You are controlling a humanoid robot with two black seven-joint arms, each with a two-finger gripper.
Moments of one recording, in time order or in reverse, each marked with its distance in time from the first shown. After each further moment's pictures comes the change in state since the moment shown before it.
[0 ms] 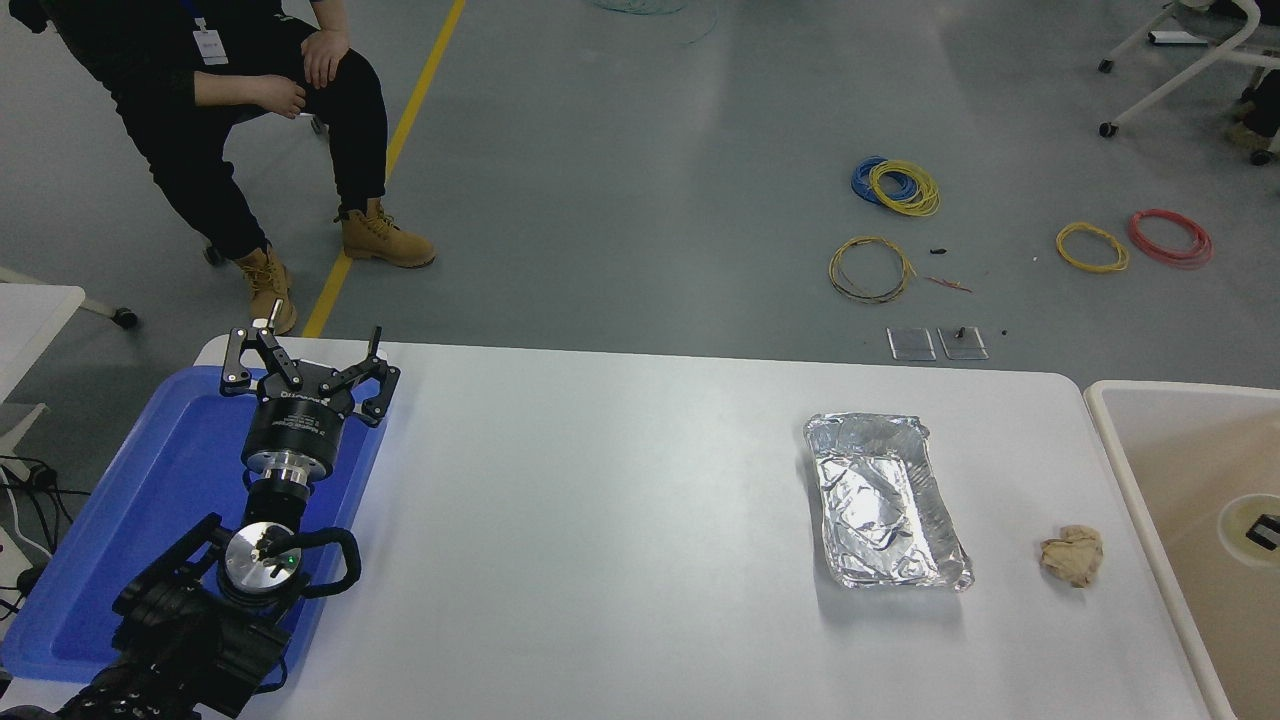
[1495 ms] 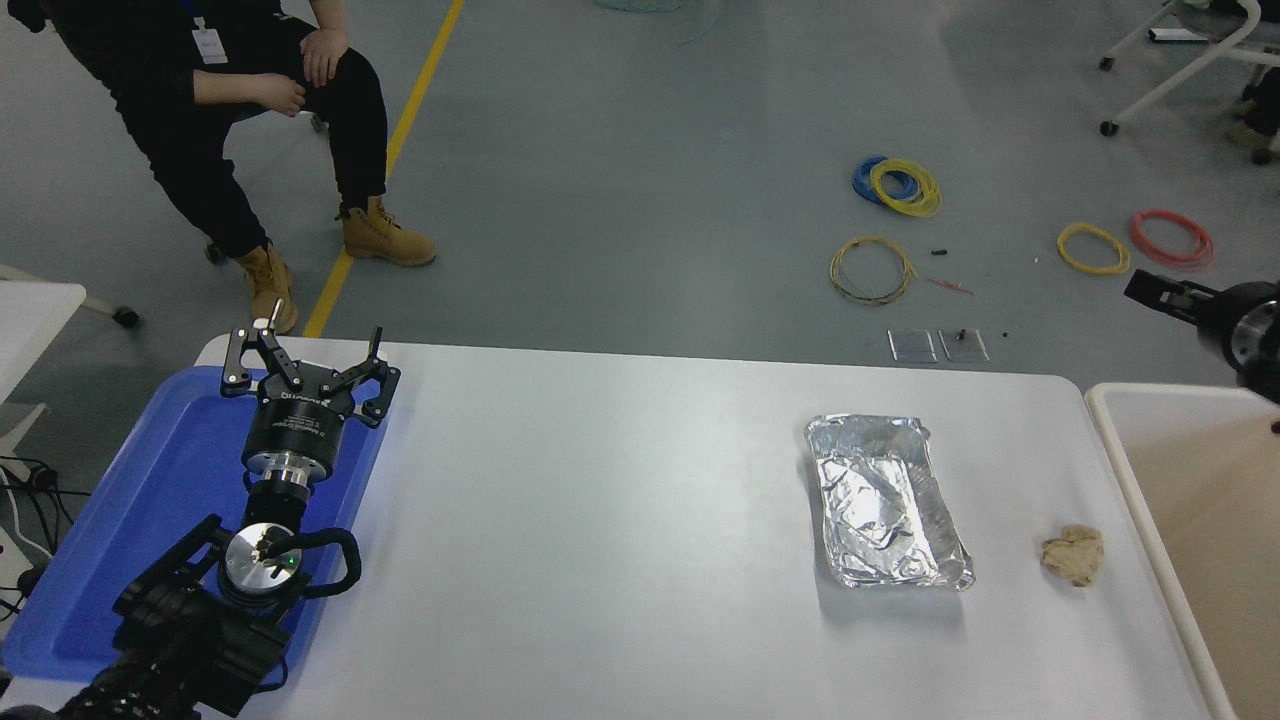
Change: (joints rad) left arm 0.000 0.000 0.000 0.000 0.001 -0.001 0.001; right arm 0.981 -0.066 -0.439 0.670 -0.018 0.249 -0.001
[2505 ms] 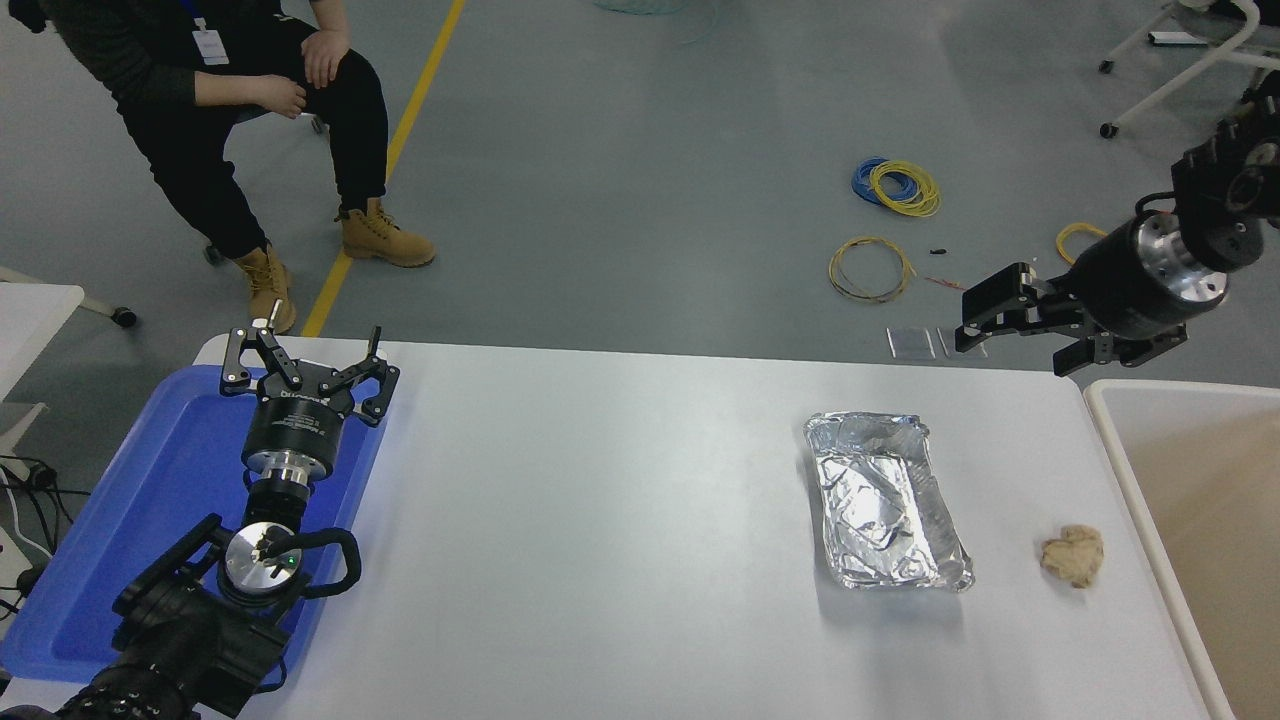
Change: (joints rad) left arm 0.000 0.000 0.000 0.000 0.000 0.000 0.000; right arm 0.522 0.021 -0.059 0.569 -0.140 0.623 -0.001
